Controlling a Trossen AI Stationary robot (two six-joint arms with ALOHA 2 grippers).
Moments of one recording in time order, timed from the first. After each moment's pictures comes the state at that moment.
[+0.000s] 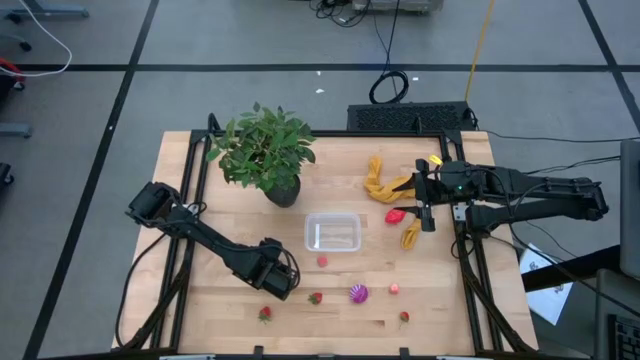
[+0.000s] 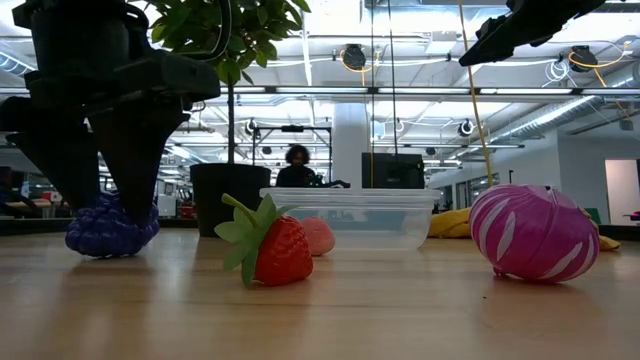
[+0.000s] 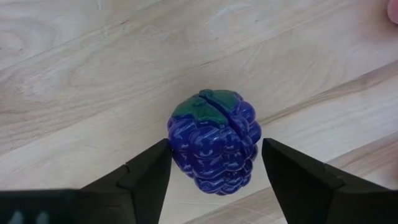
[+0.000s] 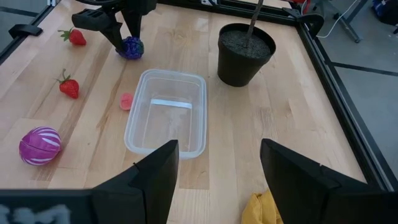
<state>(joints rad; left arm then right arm) -0.50 1.81 1.17 -0.86 -0.20 -1.67 -0.06 0.74 0.76 -0.57 0.00 -0.17</state>
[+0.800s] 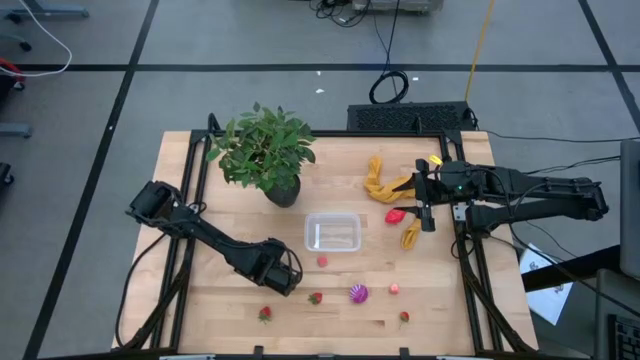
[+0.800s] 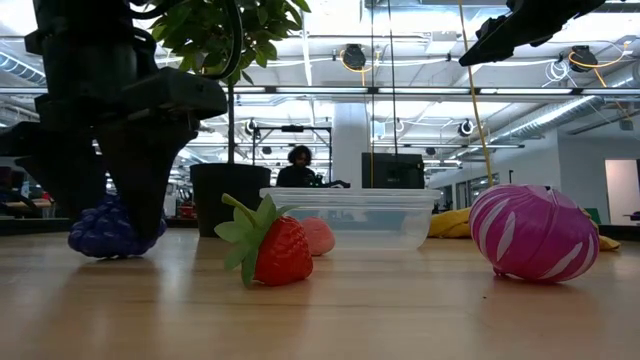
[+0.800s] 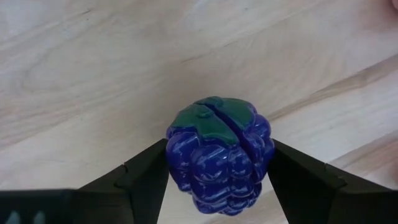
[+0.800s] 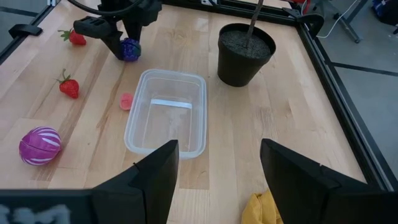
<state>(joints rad) -0.47 1.81 1.10 -0.72 -0.16 -1.62 -0.06 0.74 0.76 -0.57 0.00 -0.17</state>
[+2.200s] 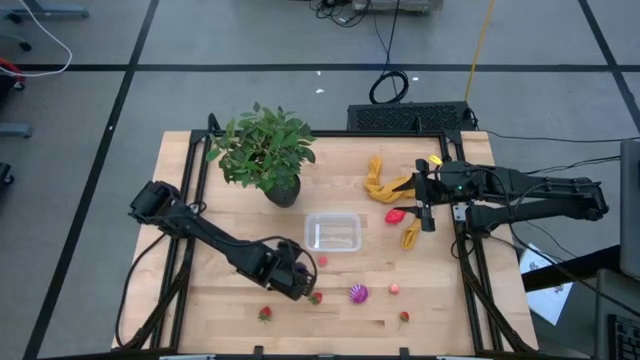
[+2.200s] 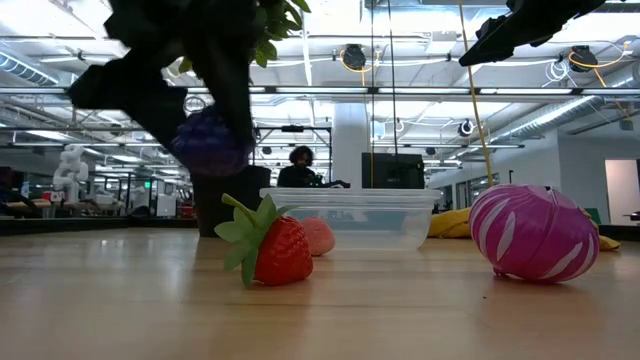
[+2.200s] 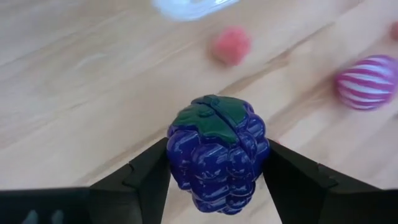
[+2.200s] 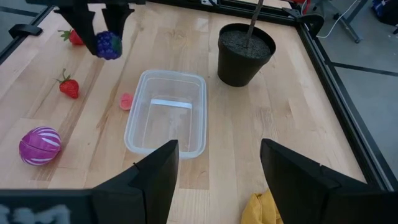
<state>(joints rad) -0.47 1.81 1.30 -0.68 -0.26 -1.49 -0.06 0.74 0.76 -0.57 0.00 -0.17</state>
